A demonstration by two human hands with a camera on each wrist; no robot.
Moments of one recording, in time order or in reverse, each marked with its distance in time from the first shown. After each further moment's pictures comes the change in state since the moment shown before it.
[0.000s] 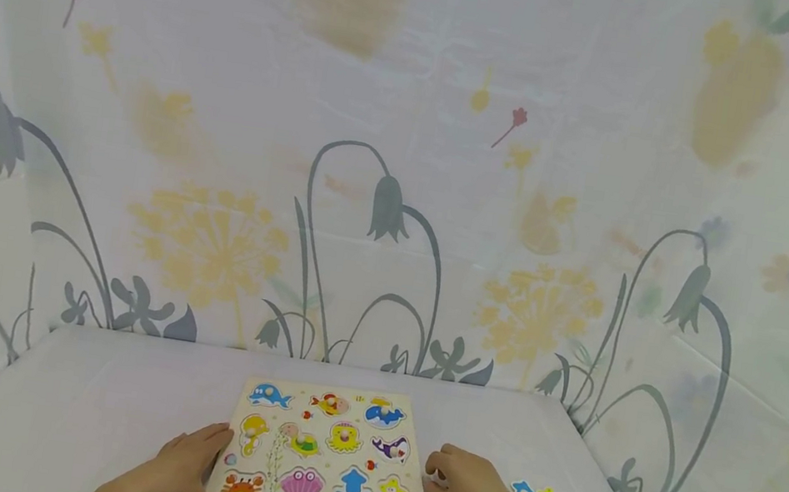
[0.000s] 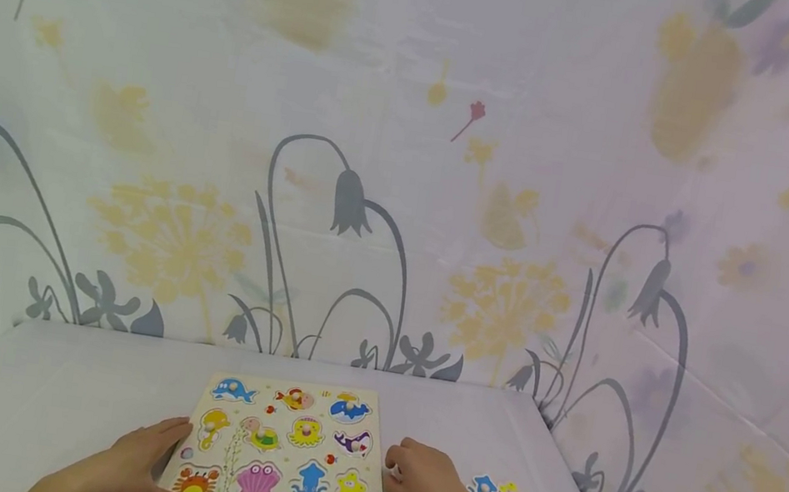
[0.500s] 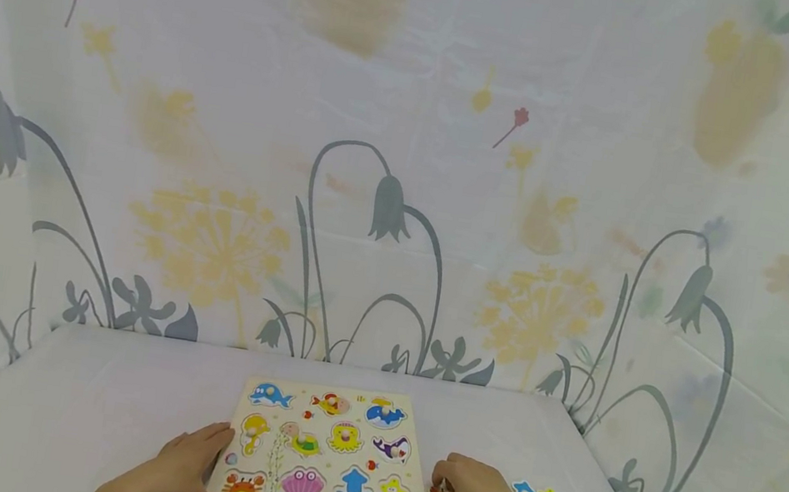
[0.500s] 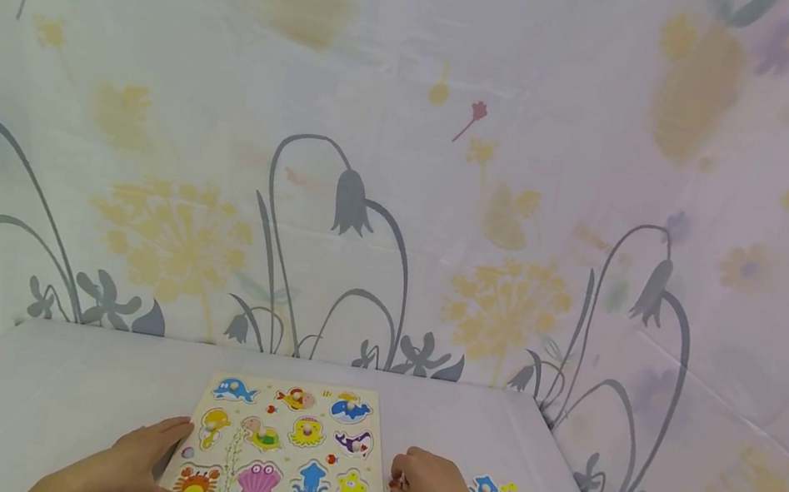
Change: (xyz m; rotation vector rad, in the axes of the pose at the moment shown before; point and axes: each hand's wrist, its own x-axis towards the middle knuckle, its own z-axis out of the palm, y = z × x) left_hand -0.001 0.000 -0.001 0.005 0.013 0.017; right_hand -0.013 0.001 -0.001 0.028 0.037 -0.041
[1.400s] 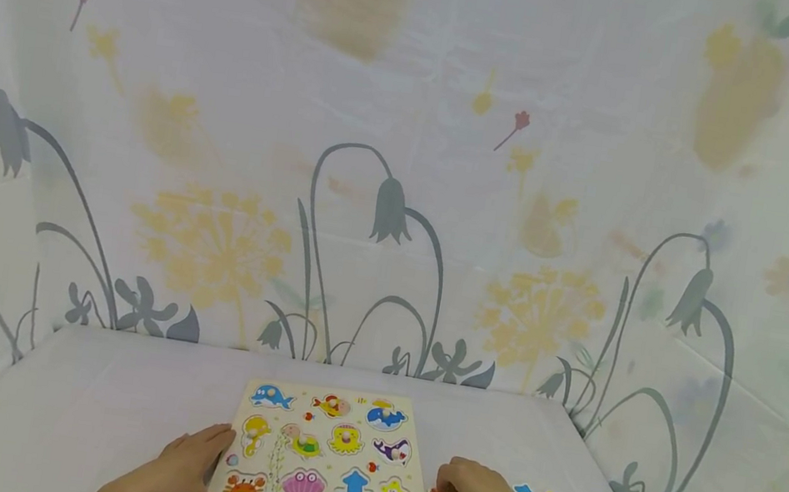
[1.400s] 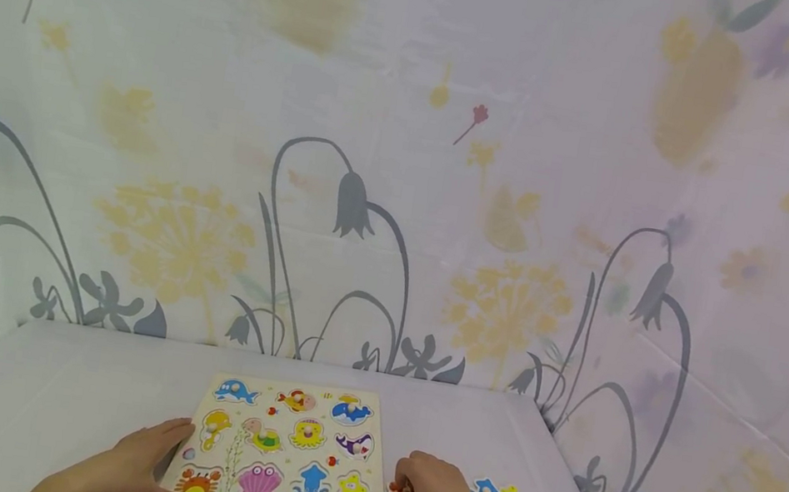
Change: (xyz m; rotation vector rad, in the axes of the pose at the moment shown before) left_hand 0.001 0.001 0.001 -0.023 -0.010 -0.029; right_hand -0.002 0.006 0.001 0.028 -0.038 0.010
